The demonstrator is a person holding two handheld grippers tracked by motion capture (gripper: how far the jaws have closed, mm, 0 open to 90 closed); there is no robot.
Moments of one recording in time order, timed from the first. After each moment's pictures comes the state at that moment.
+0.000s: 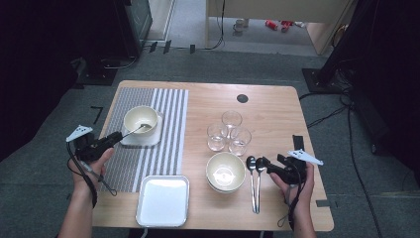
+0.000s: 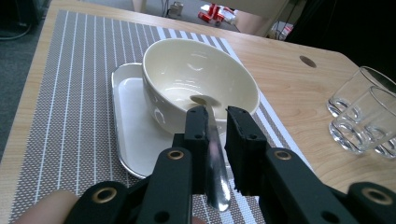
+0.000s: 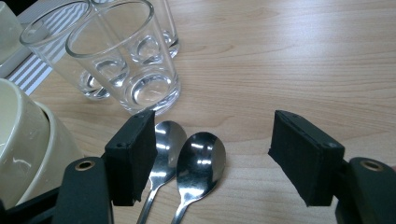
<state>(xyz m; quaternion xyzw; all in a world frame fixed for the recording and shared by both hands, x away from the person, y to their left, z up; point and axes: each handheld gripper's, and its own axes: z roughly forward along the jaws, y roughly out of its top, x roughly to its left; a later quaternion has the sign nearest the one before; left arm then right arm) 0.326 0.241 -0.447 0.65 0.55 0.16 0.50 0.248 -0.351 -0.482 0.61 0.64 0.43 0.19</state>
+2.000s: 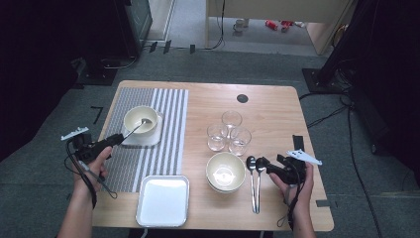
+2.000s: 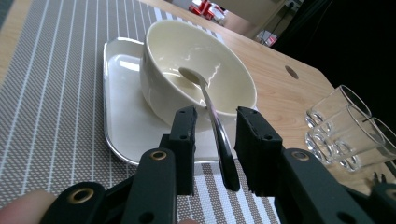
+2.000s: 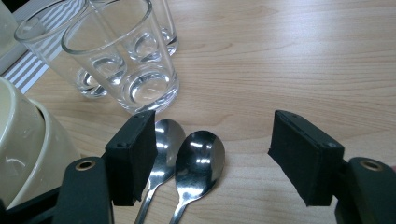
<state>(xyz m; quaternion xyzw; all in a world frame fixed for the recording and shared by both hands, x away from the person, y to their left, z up) 0.333 0.252 -0.462 0.61 0.59 0.07 0.52 0.249 -0.349 -0.484 0.61 0.64 0.42 0.19</state>
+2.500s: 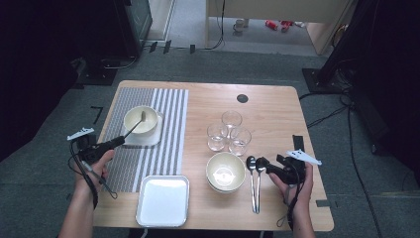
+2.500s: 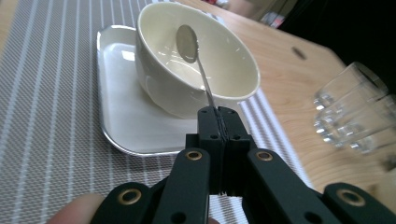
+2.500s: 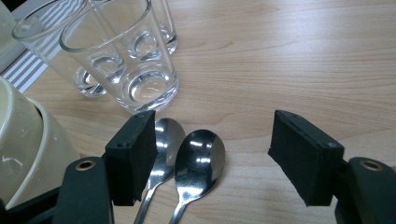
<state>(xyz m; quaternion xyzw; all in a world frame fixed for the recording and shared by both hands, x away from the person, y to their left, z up) 0.330 0.240 -0.459 0.66 0.56 0.12 0.49 0.250 -0.349 -0.485 0.61 0.64 0.42 0.19</state>
